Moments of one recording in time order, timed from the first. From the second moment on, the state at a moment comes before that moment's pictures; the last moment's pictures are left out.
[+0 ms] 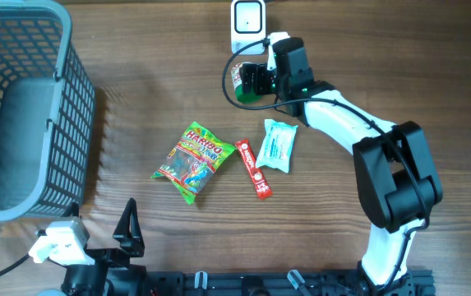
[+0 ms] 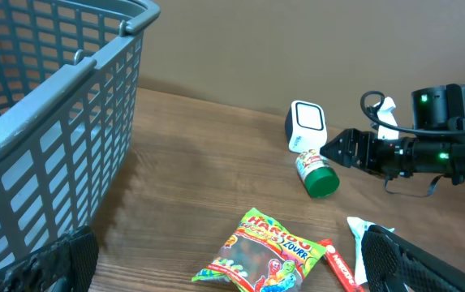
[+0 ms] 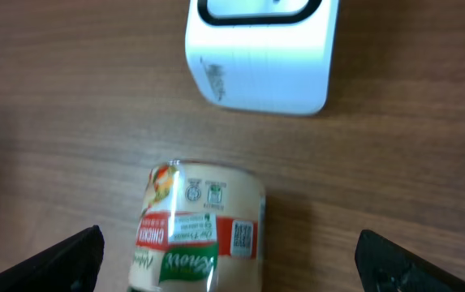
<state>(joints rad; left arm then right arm) -0.18 0.01 0.76 -0.97 -0.13 -0.27 0.39 2.03 1.31 0.01 -0.11 0.29</state>
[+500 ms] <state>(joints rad) -0.18 0.01 0.76 -0.97 -0.13 -0.27 0.46 2.14 1.31 0.05 -0.01 0.31</state>
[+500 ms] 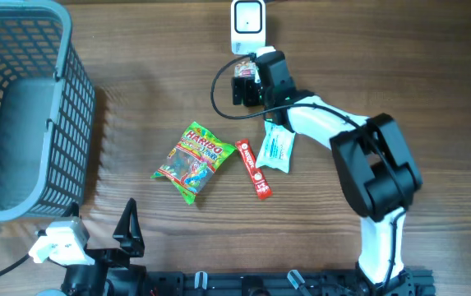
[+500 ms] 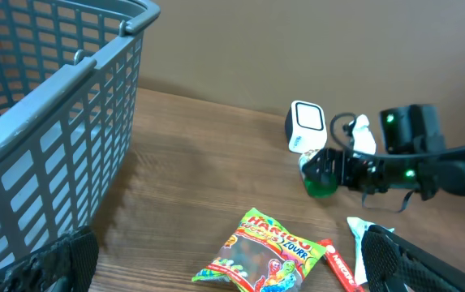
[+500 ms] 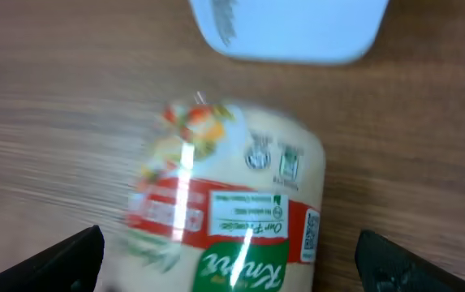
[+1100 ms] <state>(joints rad) -0.18 0.01 0.76 -0.97 -0.13 -0.27 0.45 2.17 1.44 -0.17 0.04 0.36</state>
